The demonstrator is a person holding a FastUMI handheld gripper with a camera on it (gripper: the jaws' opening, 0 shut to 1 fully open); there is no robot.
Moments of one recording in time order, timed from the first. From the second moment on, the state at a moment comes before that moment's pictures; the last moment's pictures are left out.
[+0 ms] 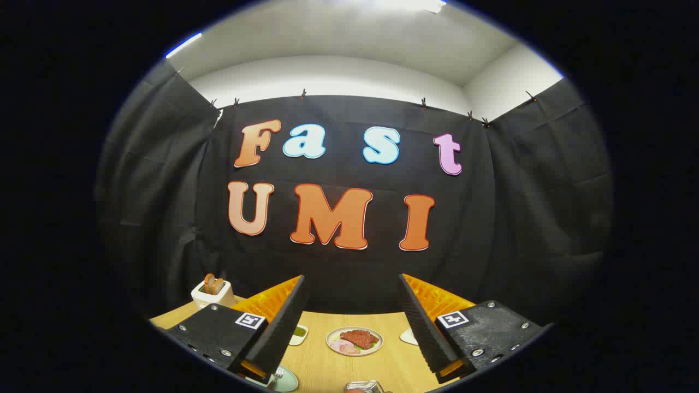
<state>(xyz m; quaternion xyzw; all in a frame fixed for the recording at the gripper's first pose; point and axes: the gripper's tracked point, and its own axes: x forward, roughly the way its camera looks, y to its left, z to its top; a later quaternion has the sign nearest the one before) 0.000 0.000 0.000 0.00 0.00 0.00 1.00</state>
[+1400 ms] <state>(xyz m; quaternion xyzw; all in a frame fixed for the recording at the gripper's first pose) -0.012 0.091 -0.136 0.01 0.24 0.05 0.97</state>
